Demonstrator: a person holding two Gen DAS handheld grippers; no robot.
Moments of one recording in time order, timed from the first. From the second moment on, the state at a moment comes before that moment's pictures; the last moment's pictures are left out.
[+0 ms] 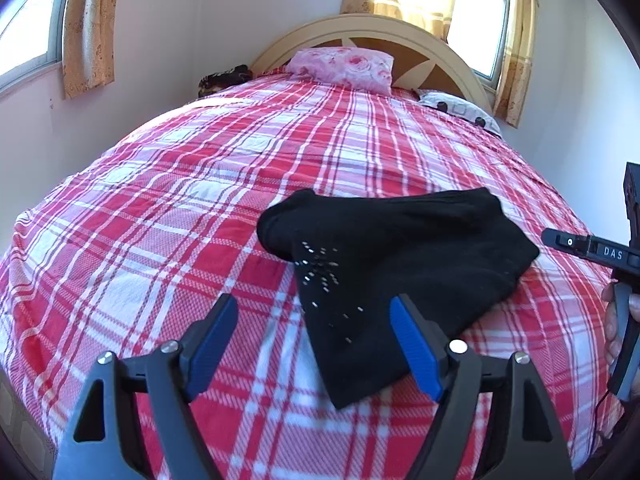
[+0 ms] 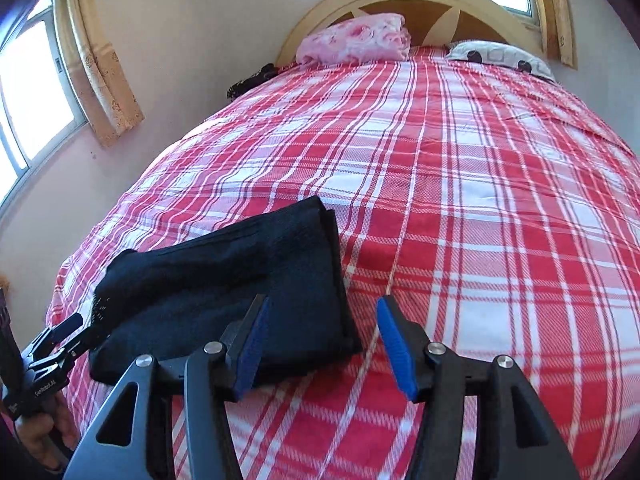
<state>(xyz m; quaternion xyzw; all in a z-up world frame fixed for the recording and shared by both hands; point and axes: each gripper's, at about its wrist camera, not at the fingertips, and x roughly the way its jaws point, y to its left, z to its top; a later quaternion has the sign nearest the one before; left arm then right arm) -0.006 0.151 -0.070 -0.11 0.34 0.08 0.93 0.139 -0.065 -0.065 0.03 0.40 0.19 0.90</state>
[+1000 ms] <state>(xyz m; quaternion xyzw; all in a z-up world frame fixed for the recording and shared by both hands) -0.080 0.081 -0.053 -0.06 0.28 0.05 0.96 -0.009 -0.073 -0.042 0.02 0.31 0.17 0.93</state>
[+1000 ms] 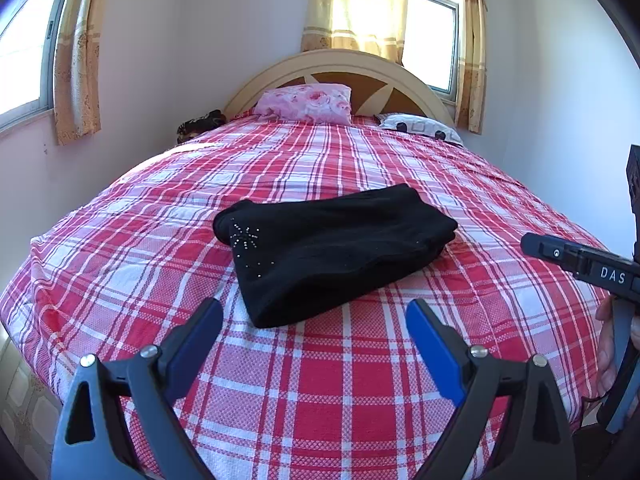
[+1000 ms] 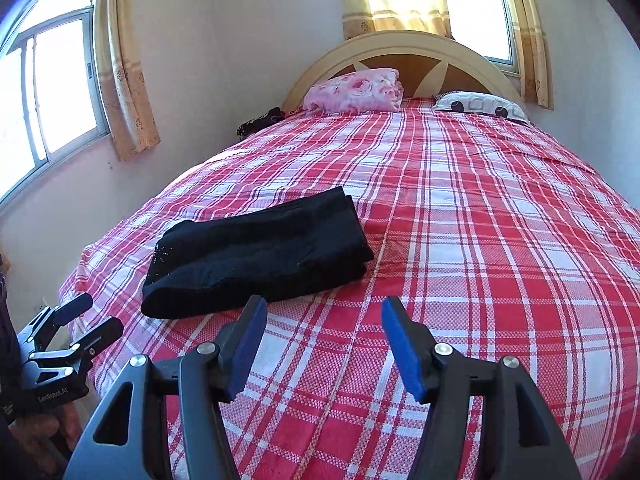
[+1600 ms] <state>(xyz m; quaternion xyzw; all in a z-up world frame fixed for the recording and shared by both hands) -0.079 0.079 -0.051 -0.06 0.28 0.05 0.96 -0.015 -0.061 -0.040 0.00 0.31 0.18 0.93</state>
